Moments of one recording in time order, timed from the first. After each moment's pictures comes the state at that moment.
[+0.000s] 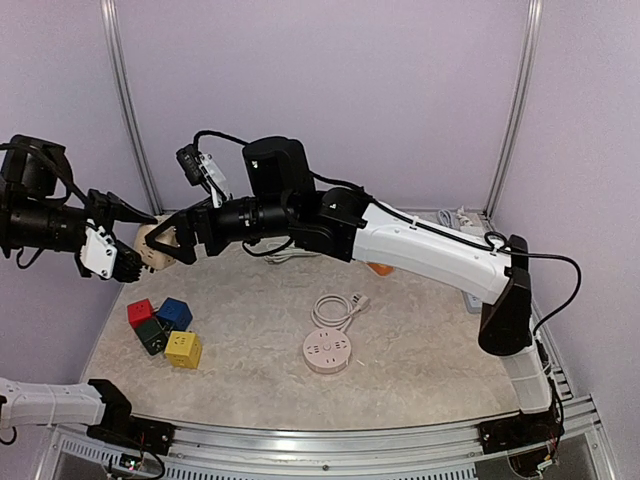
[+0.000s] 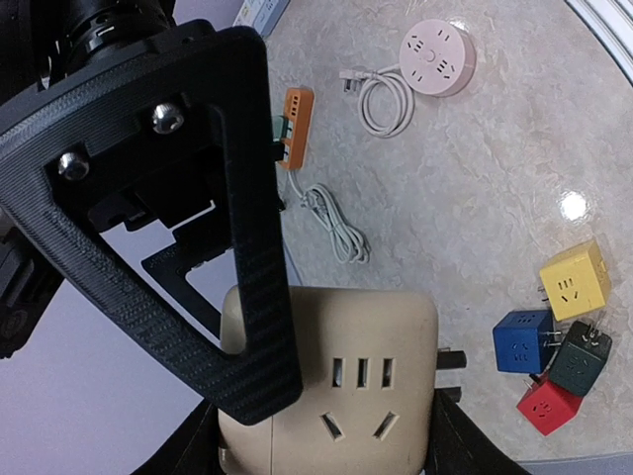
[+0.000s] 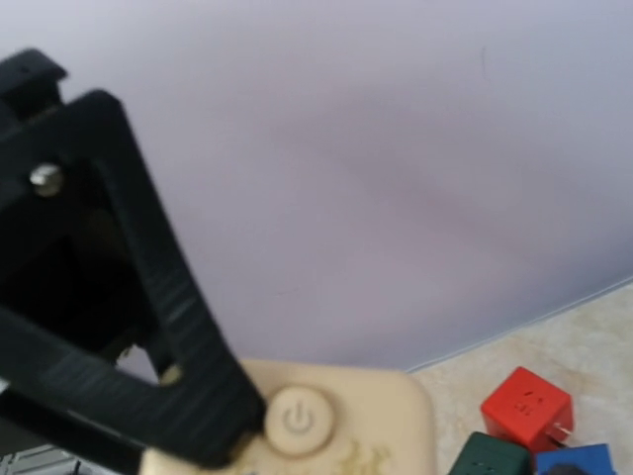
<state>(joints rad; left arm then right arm) -0.55 0.95 1.57 -1.29 0.23 1.65 1.18 2.21 2.32 -0.22 -0.38 0.33</state>
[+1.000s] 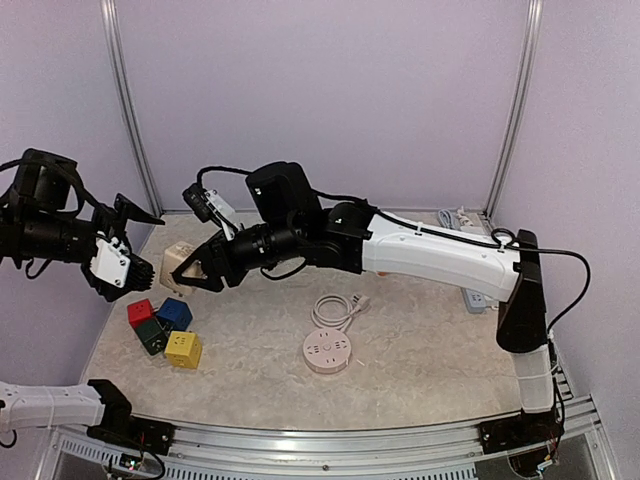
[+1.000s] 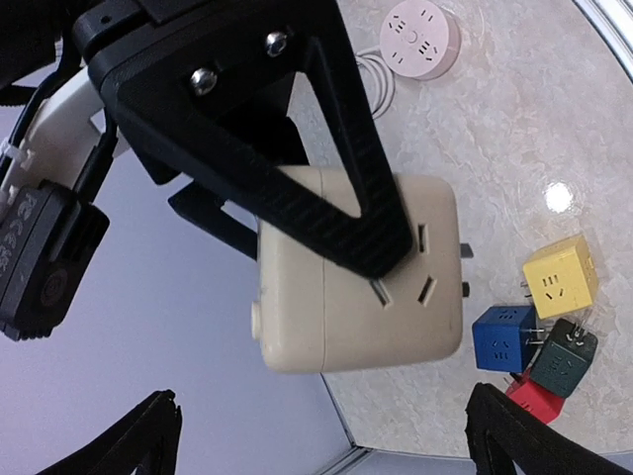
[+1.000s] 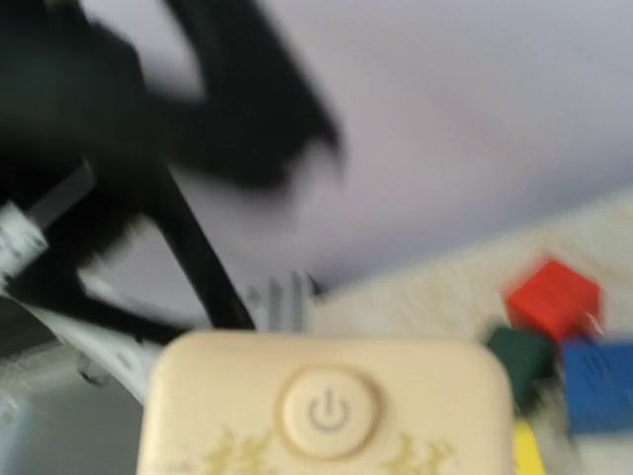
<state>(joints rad) -0.56 0.92 1.47 -1.25 0.18 1.62 1.17 2.17 2.16 -0.24 -0.47 0.28</state>
